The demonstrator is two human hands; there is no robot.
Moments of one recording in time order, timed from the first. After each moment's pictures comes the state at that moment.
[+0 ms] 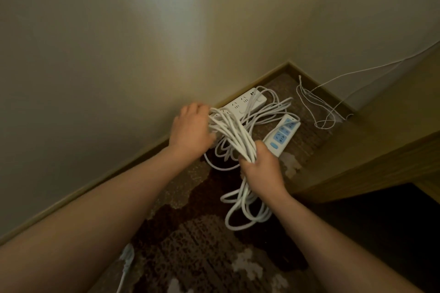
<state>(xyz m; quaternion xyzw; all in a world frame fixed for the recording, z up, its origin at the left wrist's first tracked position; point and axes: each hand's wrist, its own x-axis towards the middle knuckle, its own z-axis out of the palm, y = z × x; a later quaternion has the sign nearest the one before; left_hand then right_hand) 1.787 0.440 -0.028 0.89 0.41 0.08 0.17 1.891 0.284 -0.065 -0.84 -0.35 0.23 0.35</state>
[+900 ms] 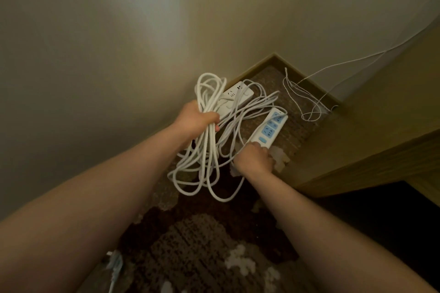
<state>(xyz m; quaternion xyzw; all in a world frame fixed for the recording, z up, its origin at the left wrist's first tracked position) 1.825 0.449 -0.028 0.60 0.46 0.11 0.65 1.921 0.321 -0.089 -0.94 -0.22 0.27 0.03</state>
